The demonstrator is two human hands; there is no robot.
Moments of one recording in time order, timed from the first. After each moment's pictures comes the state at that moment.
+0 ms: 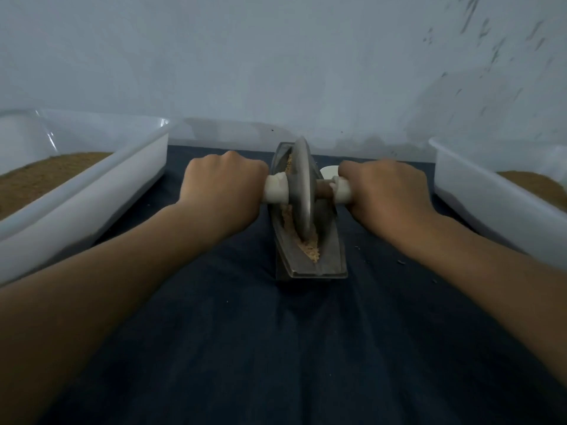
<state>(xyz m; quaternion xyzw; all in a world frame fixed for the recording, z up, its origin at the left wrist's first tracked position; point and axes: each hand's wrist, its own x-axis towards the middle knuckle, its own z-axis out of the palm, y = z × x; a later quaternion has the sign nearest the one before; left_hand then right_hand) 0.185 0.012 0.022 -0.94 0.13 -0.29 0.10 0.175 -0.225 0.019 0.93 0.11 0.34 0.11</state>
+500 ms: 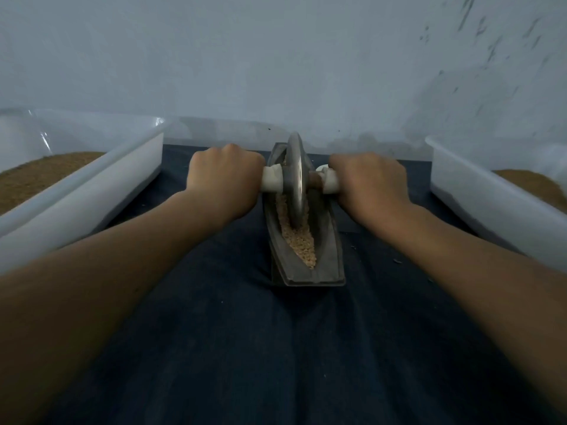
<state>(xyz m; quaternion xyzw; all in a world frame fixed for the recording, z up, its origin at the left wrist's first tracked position) 0.205 0.001 0.030 -0.96 0.11 -0.25 0.09 0.194 -0.213 0.026 0.95 0.08 0.28 0.10</state>
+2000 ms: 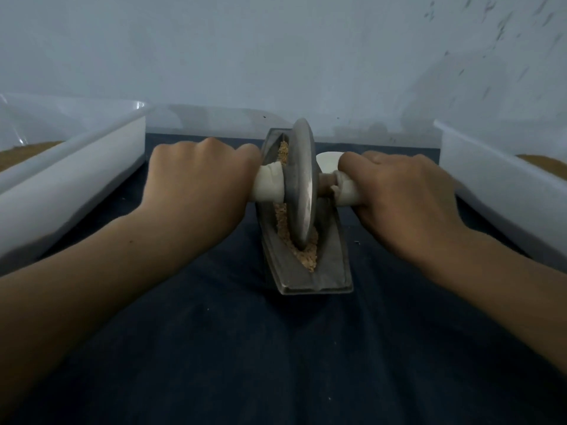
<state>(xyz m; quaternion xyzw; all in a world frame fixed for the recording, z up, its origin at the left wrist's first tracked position) 0.175 0.017 0.015 -0.91 0.16 -0.36 0.12 0.158 -0.237 0.005 0.90 0.17 0.38 0.10</state>
